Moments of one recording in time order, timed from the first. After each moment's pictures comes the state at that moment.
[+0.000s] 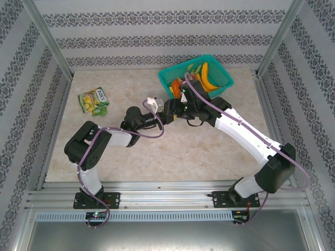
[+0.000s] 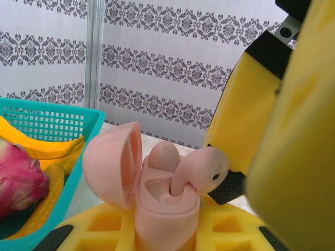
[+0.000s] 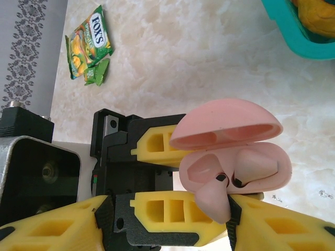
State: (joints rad) left arm -0.52 1.82 0.80 1.16 0.66 -0.22; right arm 0.65 1.48 1.41 -0.70 -0.17 0.74
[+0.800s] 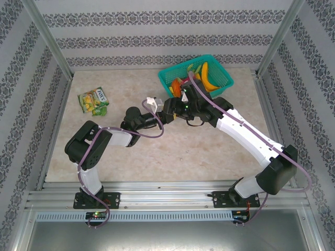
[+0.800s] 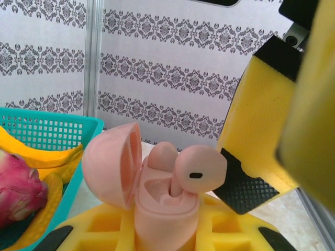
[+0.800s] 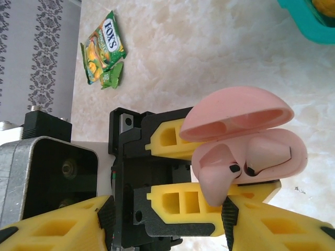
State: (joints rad) left arm -0.52 1.83 0.80 1.20 0.66 -0.24; right arm 0.65 1.46 1.41 -0.68 -0.21 0.83
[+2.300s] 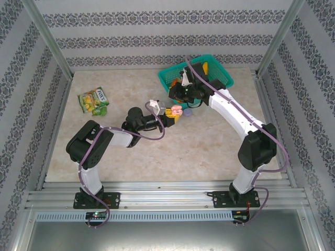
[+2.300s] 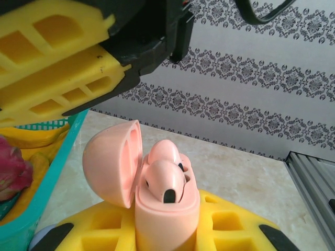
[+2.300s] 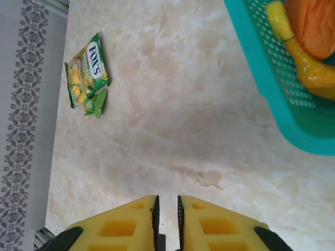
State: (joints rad) left arm -0.52 1.85 0.80 1.14 0.71 -0.19; right arm 0.48 1.76 1.65 -0.69 -0.34 0.65
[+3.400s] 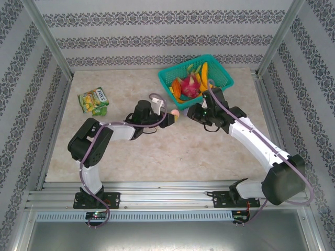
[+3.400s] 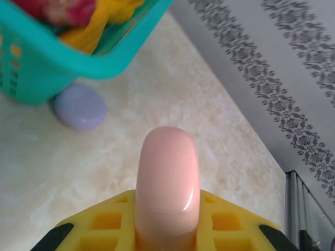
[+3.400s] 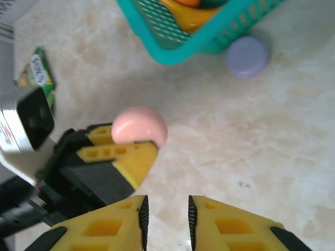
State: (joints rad) left arm -0.51 1.89 0.98 0.50 0.59 -0.55; right arm 0.42 1.34 1.09 -0.58 -0.19 0.76
